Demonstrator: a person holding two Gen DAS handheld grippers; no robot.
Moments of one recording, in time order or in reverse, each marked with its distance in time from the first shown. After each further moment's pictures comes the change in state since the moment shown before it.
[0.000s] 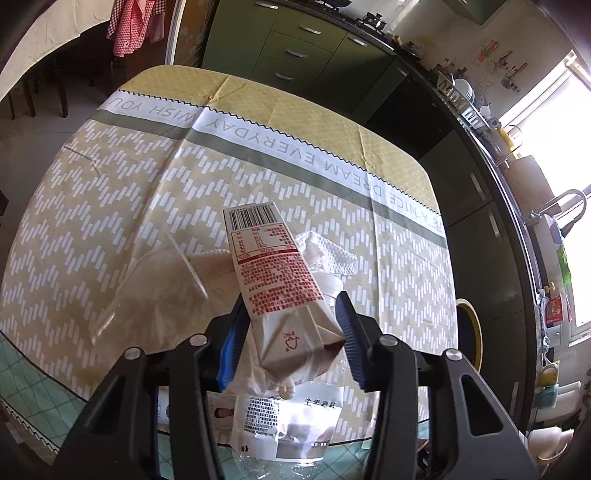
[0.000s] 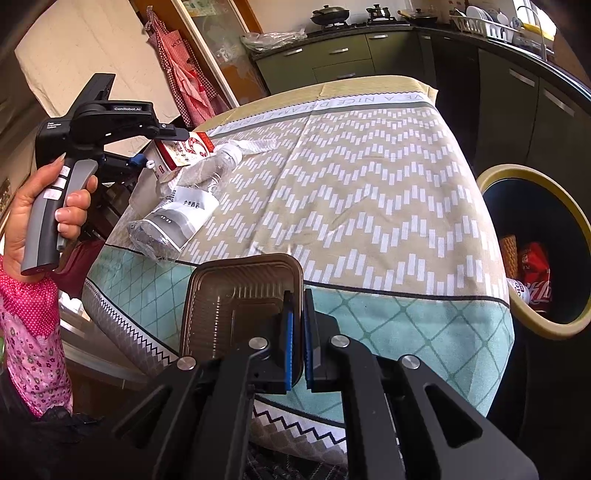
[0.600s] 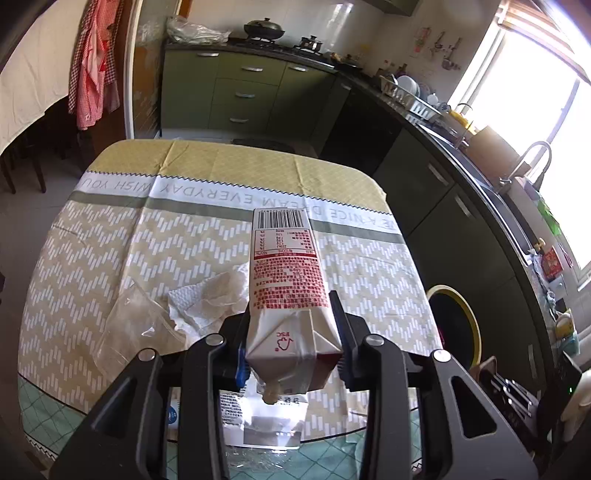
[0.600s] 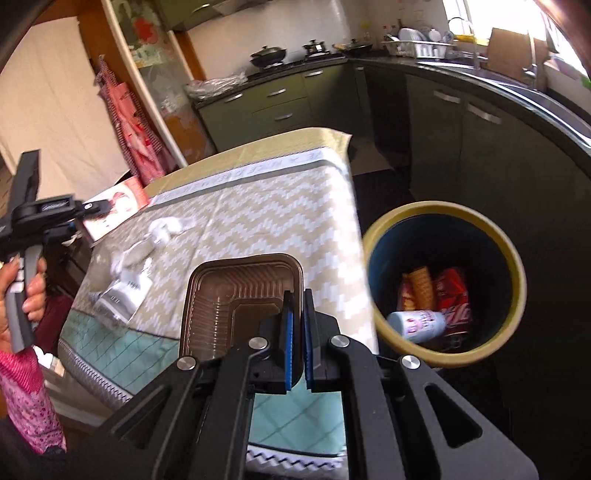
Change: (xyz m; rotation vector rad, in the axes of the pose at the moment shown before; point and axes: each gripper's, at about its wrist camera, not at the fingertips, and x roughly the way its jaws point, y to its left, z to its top) left arm -0.056 -0.060 -0.023 0.253 -0.164 -0.048; right arm -0.074 -0.093 0.036 0.177 -0.178 -0.266
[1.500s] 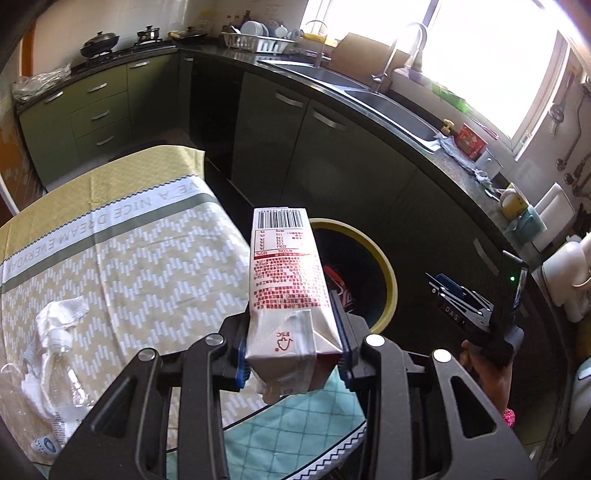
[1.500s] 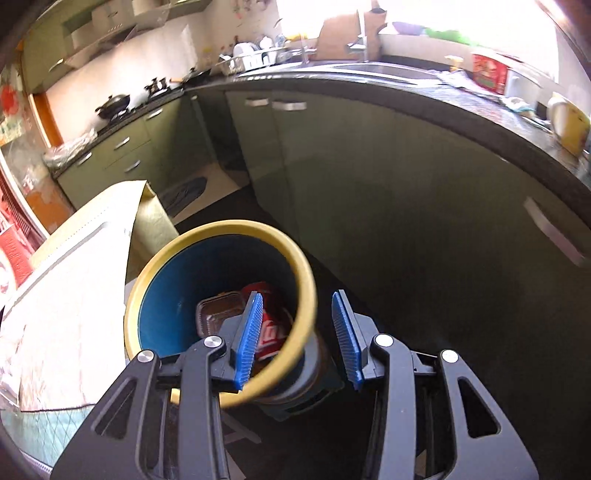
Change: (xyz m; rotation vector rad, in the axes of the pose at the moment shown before) left arm 0.051 -0.224 -0.041 0.437 0.169 -0.264; right arm -0.021 -0.152 -0.022 0.302 -0.110 -0.381
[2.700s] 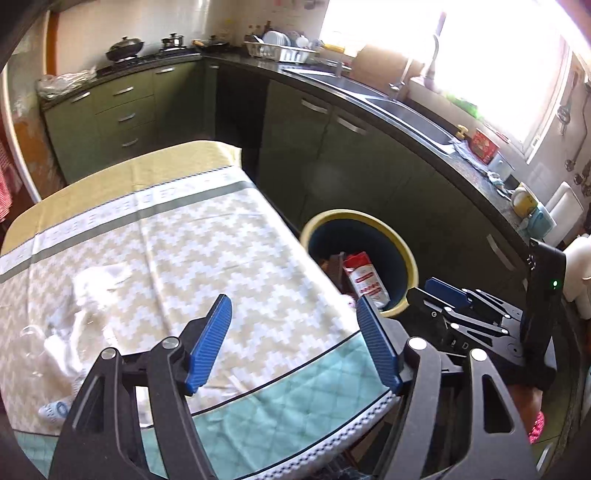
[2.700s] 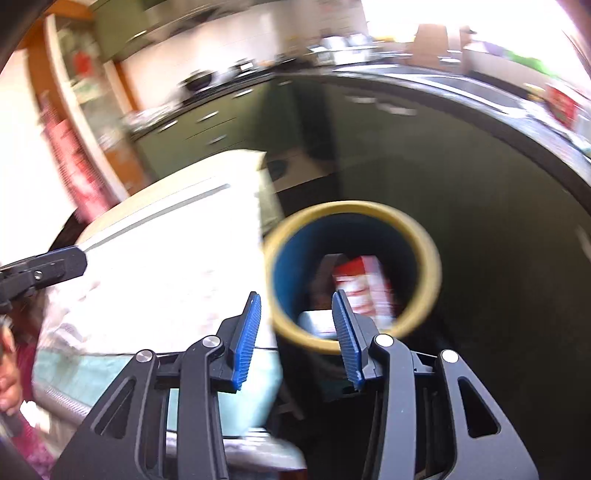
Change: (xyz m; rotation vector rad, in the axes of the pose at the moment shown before) left arm -0.056 0.043 -0.053 -0.059 -0.066 0.123; right arm -0.052 0.136 -0.028 -0.260 0.115 0.372
